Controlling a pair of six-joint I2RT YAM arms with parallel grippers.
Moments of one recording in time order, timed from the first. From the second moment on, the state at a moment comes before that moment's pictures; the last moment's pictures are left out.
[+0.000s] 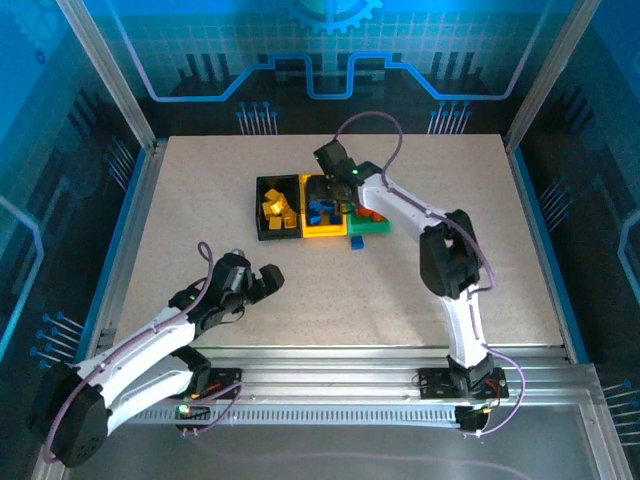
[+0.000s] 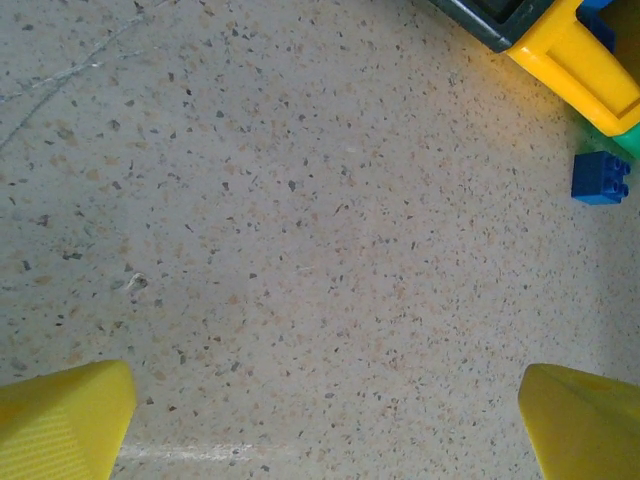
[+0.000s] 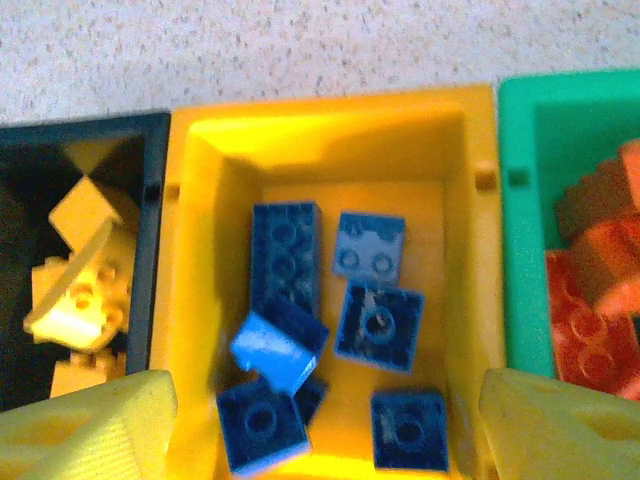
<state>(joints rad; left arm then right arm) -0.52 0.89 0.42 -0.37 -0.02 -1.01 0.60 2.09 1.81 -0.65 0.15 0.54</state>
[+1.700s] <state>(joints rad) -0.51 0.90 0.42 -0.37 -0.02 -1.01 0.66 1.69 0.99 -0.34 0.19 0.45</state>
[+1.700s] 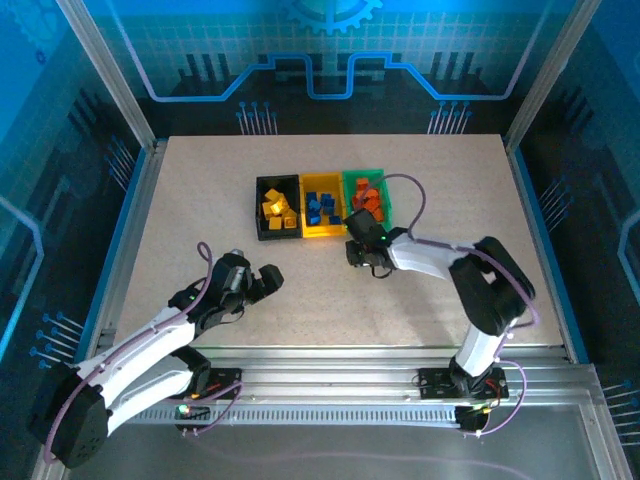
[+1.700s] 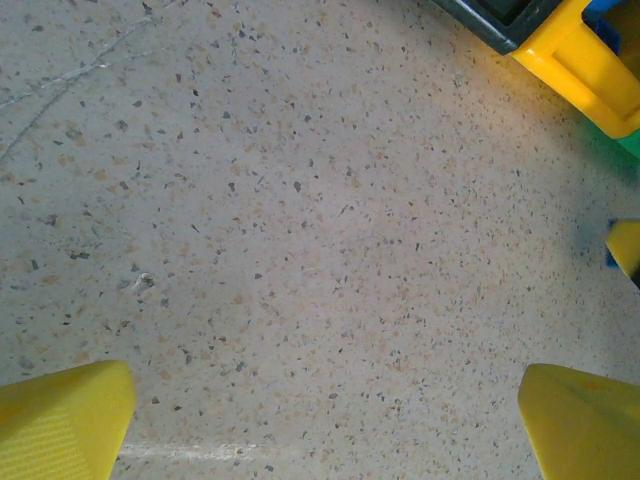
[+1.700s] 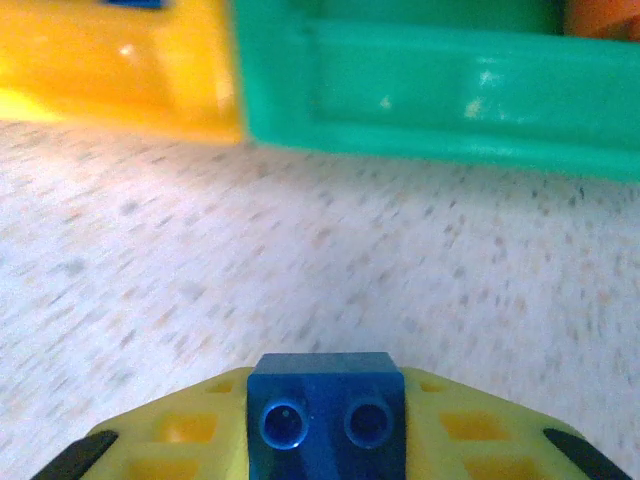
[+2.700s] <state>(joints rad) -0.51 0.84 0.46 -0.45 -0.03 -1.02 0.63 2.03 1.69 -0.52 0.20 0.47</state>
